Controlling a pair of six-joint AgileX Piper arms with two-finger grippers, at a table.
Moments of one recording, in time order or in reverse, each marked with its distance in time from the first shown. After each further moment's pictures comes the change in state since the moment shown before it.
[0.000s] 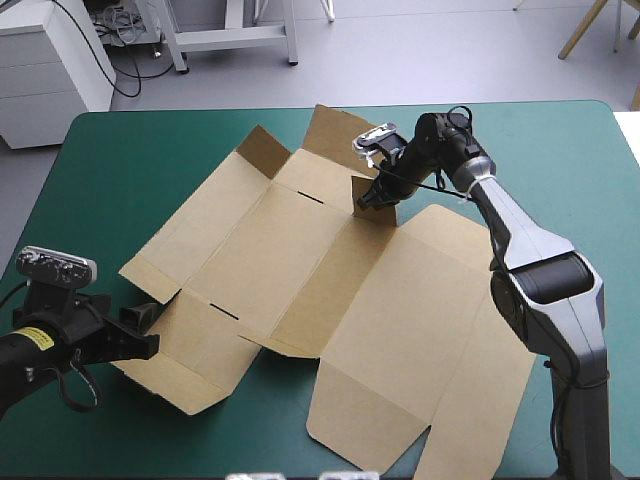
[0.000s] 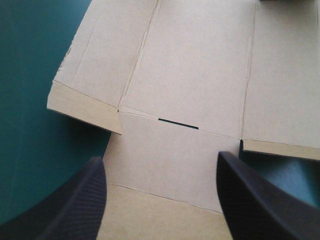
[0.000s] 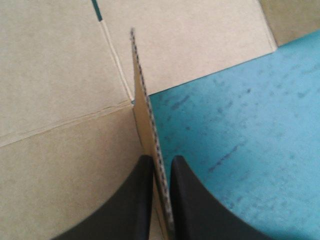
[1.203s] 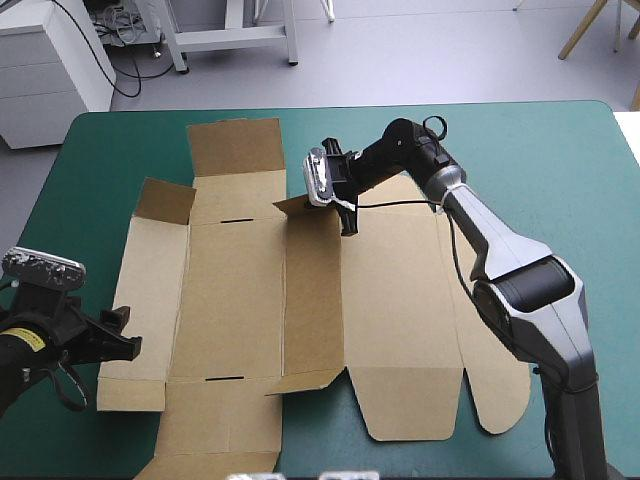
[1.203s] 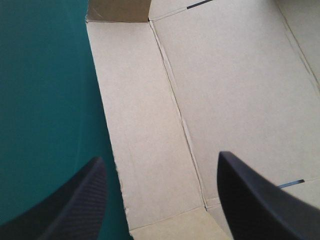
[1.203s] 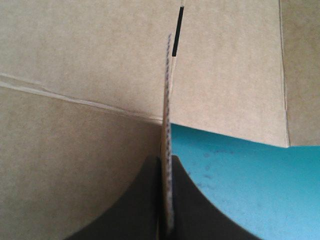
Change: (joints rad) left arm 0.000 0.000 0.000 0.186 0.014 -0.014; right arm 0.109 0.001 -0.002 0.396 -0.094 -1.201
